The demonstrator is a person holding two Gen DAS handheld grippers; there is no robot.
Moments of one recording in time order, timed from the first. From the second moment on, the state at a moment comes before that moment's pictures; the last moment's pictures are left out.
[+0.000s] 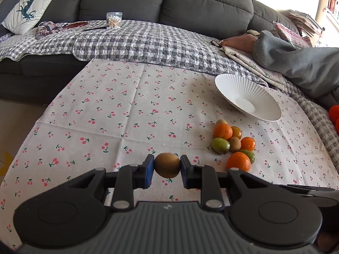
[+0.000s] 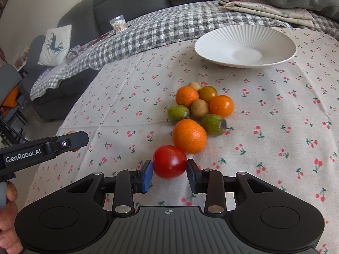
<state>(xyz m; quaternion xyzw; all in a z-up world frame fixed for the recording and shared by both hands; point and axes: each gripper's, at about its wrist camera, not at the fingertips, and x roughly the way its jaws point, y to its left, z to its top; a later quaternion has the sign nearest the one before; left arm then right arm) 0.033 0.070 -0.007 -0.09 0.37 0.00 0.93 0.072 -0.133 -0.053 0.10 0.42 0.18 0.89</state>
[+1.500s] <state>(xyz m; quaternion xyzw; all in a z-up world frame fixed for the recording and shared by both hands) 0.178 -0.047 0.013 0.00 0.34 -0.14 0.93 0.189 -0.279 0.014 0.15 0.37 0.09 0.92</state>
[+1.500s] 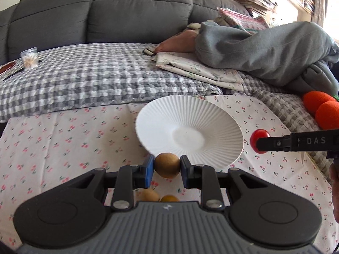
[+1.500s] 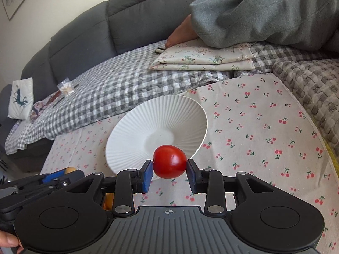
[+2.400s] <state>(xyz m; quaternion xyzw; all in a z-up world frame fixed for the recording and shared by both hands) 0.244 -0.098 -0.038 0.08 0.35 -0.17 0.92 0.252 -0.252 -0.026 0.08 0.38 0.08 0.92</state>
